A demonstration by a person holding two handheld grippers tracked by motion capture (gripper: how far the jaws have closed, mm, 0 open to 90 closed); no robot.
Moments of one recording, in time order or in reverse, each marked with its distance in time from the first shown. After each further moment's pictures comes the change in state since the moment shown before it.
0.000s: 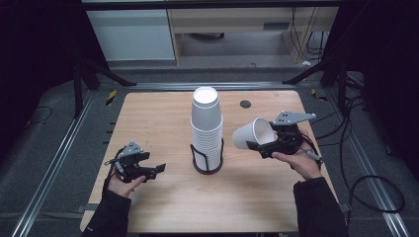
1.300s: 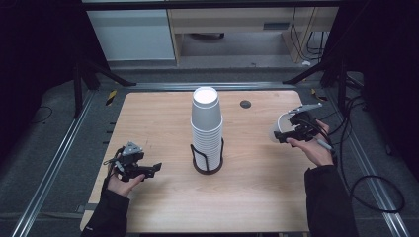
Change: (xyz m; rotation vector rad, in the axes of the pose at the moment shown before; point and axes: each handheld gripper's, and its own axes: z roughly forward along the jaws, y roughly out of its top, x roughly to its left) left arm 0.009 -0.006 0.008 0.067 0.110 -0.004; right arm -0.080 -0.032 0.004 0.338 -0.402 0.159
